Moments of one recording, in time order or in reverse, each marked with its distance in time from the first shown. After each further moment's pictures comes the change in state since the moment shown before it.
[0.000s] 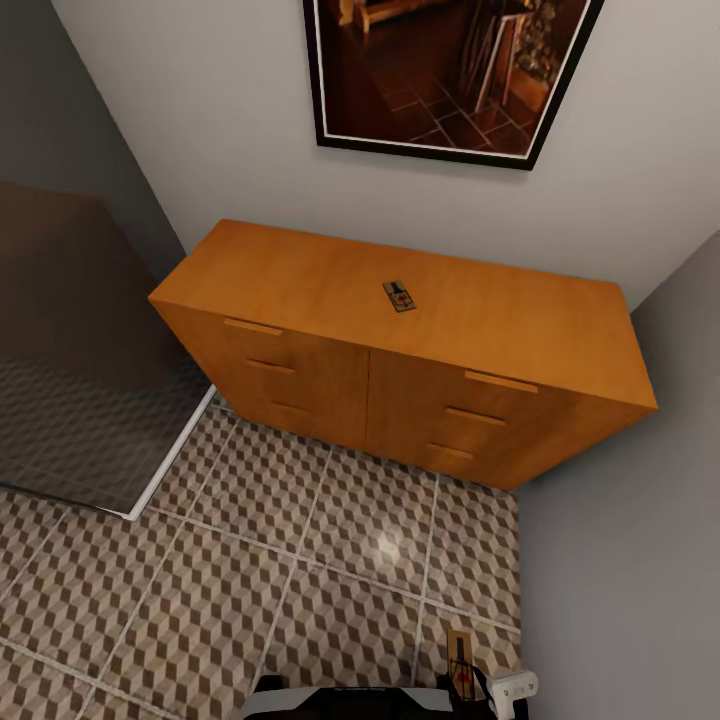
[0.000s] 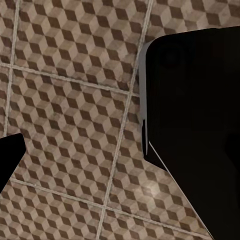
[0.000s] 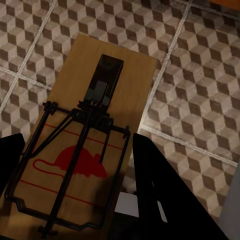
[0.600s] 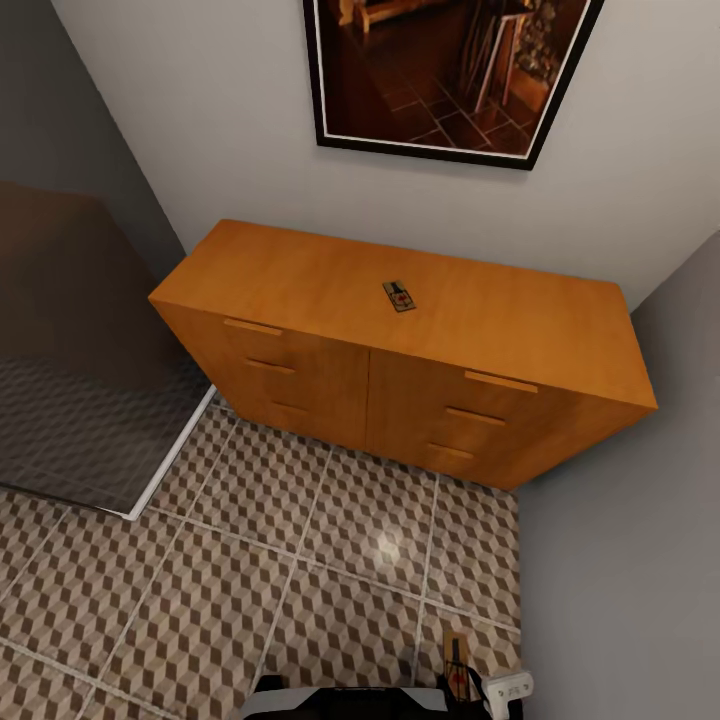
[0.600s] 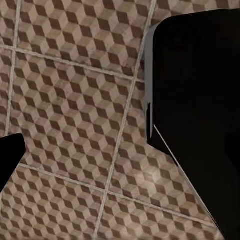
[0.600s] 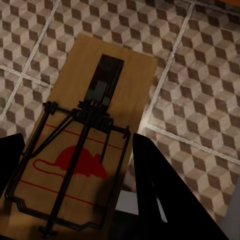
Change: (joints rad) left arm 0.044 0.014 0.012 -0.042 0.044 0.043 -0.038; right arm 0.000 0.014 0.001 0.000 0.002 0.007 -0.004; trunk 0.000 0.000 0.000
